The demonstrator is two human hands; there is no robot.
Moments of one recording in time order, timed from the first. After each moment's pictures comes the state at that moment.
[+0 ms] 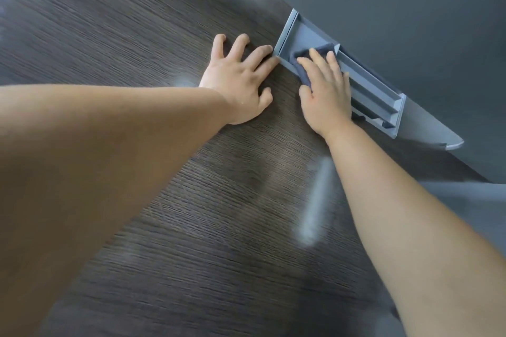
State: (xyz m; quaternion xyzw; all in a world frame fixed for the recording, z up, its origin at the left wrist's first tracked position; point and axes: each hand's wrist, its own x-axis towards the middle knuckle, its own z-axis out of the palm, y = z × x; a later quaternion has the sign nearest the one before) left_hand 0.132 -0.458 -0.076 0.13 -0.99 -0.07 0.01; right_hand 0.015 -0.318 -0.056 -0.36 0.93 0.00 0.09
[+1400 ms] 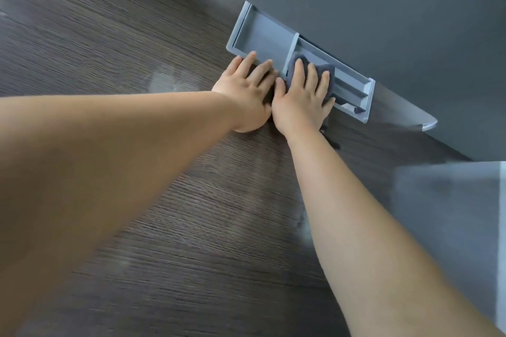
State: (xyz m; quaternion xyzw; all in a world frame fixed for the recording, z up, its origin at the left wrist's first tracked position) left_hand 0.091 -0.392 -0.064 0.09 -0.98 -0.12 -0.12; right_hand 0.030 -0.297 -0.062 -0.15 0.98 -0.01 0.10
